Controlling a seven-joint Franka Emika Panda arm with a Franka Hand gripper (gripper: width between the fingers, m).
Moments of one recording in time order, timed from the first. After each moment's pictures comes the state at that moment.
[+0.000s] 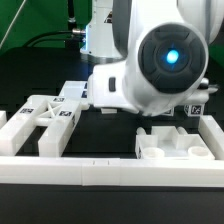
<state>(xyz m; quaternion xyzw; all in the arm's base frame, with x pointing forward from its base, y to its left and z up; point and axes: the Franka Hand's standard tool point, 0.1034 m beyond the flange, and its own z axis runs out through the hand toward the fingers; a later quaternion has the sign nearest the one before) 0.488 0.042 0.042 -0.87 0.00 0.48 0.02</state>
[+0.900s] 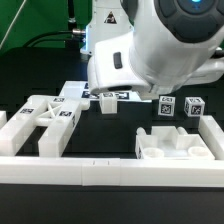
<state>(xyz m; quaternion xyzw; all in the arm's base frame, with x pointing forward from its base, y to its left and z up) 0.526 0.041 0.082 -0.90 -0.05 0.44 0.04</state>
